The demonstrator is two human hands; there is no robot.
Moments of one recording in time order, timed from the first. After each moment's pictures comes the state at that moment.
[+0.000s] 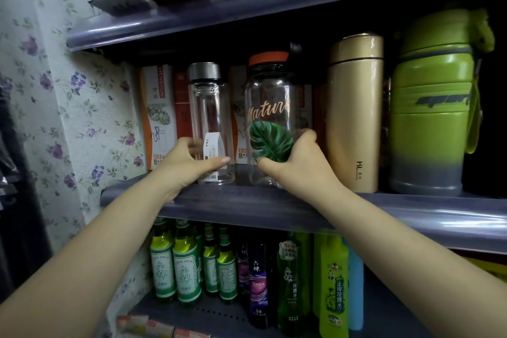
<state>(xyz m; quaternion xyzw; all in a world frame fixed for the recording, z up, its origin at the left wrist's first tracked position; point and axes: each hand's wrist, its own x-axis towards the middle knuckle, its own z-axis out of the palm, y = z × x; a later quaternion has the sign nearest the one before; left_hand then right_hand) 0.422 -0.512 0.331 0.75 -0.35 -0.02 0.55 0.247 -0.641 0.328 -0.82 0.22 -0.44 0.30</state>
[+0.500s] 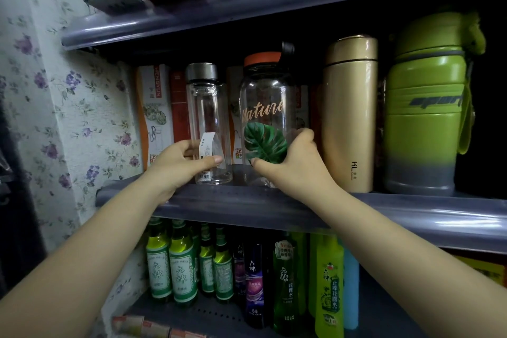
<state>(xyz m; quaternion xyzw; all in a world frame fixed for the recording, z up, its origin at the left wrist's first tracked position) 0.427 -0.516 0.326 0.72 -0.39 -0.02 0.58 0.245 -0.639 0.328 -0.82 0.22 -0.45 0.29</state>
